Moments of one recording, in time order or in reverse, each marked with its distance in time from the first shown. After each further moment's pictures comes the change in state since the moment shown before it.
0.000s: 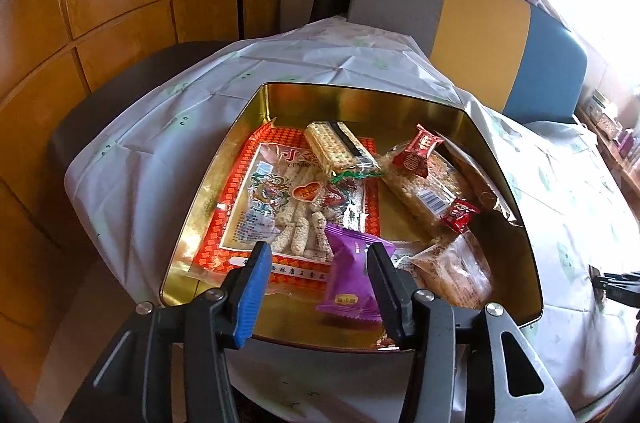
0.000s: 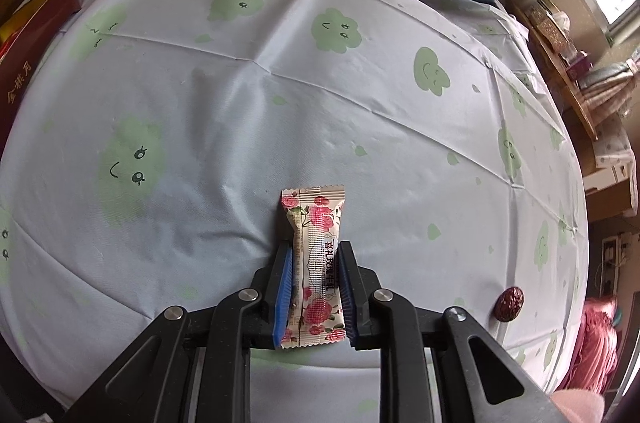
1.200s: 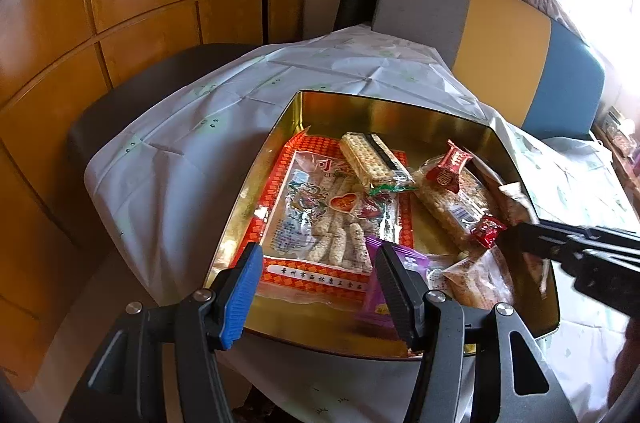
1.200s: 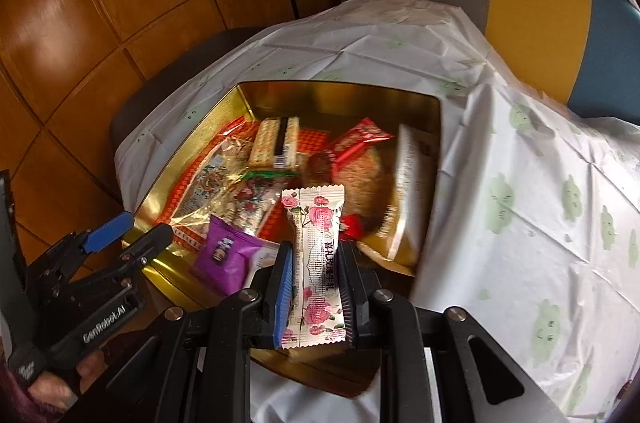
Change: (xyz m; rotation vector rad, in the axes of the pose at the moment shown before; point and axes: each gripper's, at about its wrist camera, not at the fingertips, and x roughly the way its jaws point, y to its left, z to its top) left arm -0.004 0.021 0.003 -0.050 -0.026 0.060; right arm -0.135 0.252 0.052 -0.219 -0.298 0.562
